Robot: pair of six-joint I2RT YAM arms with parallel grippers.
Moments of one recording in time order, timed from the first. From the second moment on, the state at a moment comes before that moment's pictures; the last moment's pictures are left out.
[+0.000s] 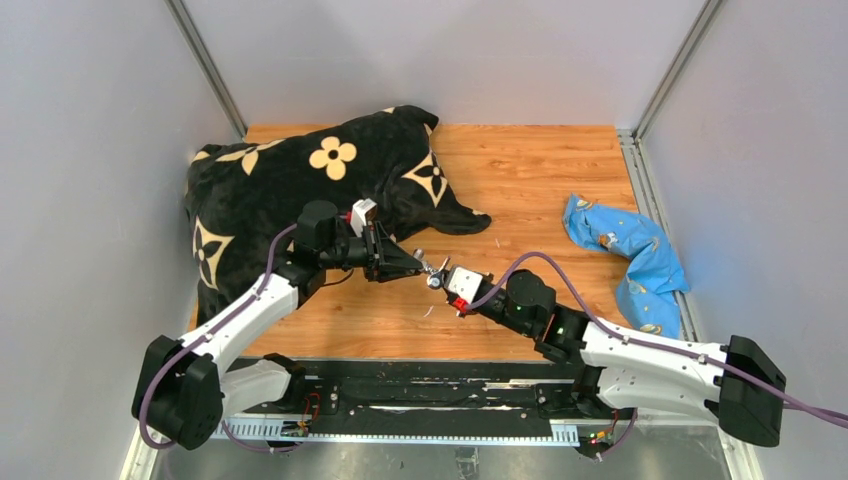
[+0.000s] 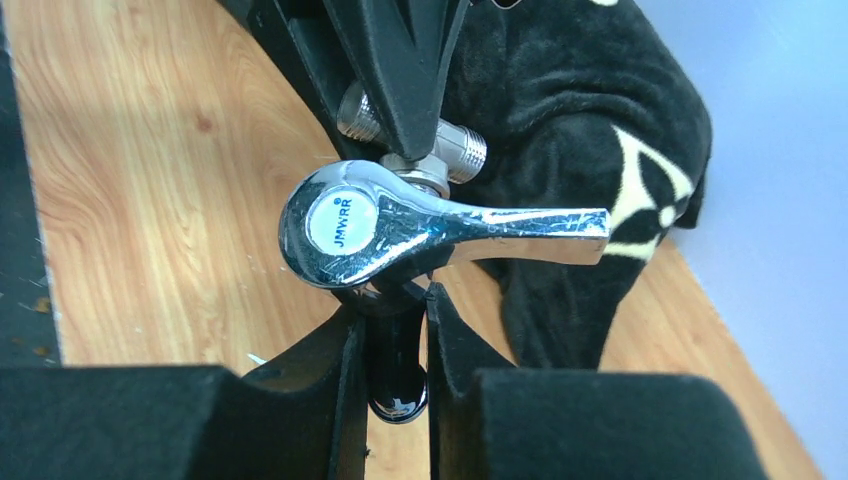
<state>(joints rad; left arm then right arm) -0.42 1.11 0.65 0.08 0.89 -1.31 1.09 0.96 0.49 0.36 0.06 -0.54</state>
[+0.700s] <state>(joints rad) -0.47 0.89 0.63 0.22 0.82 -1.21 0.96 0.83 0.50 0.39 -0.14 0.64</state>
